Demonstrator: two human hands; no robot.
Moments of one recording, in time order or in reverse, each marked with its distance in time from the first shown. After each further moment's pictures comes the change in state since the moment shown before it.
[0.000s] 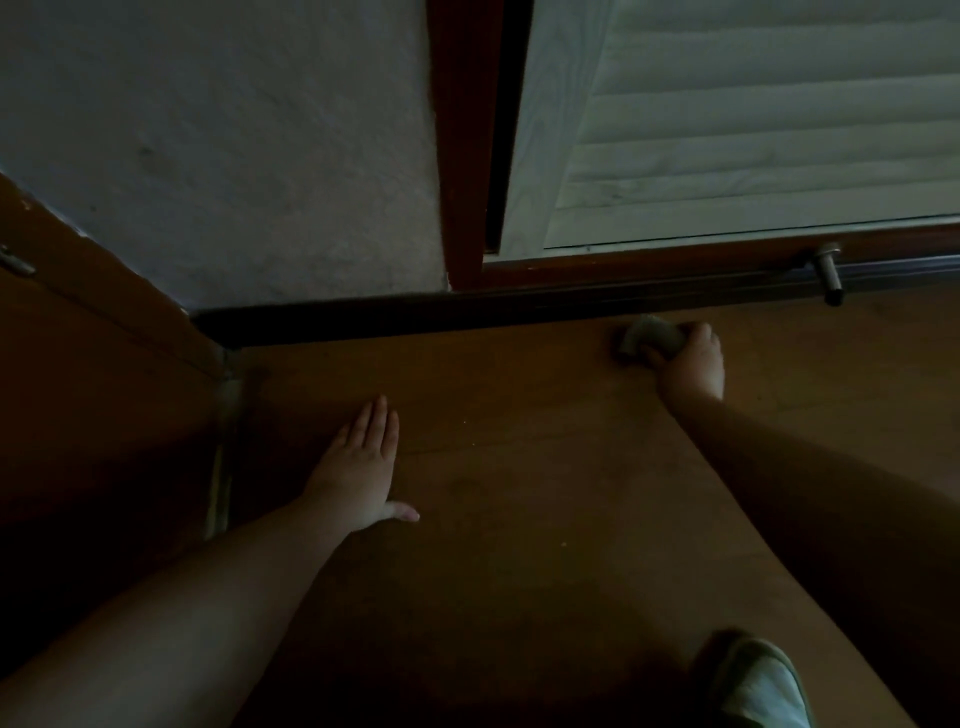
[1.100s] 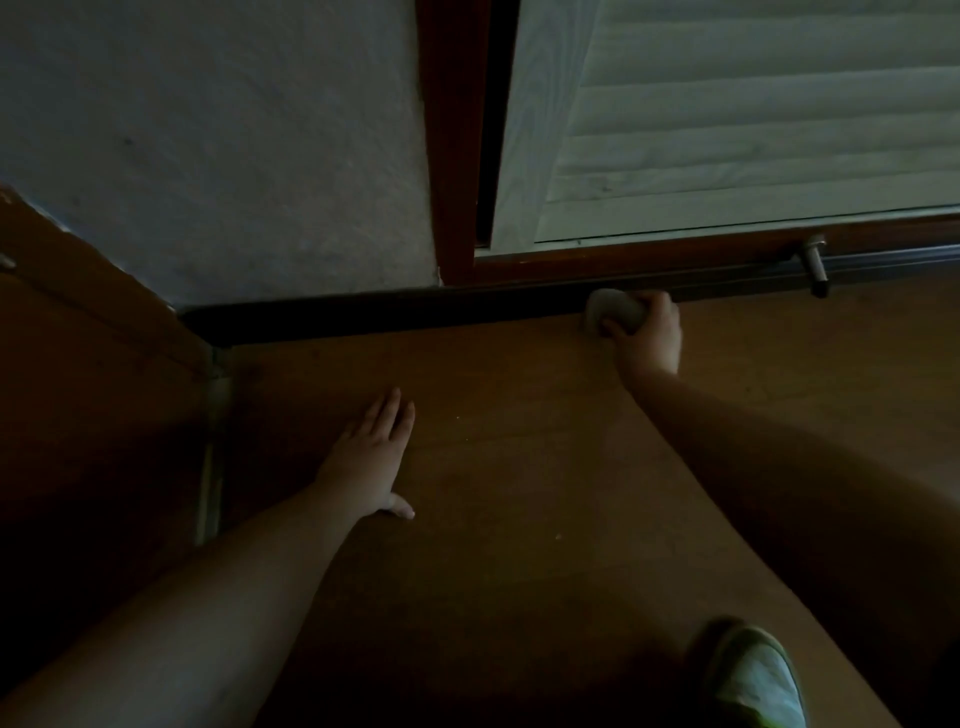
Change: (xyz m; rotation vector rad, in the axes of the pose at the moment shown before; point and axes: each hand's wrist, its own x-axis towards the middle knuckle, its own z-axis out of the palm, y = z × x) left_hand 0.012 0.009 -0.006 -0.078 -0.007 0.050; right_hand -0.003 -0.029 0.024 0.131 0.034 -0.133
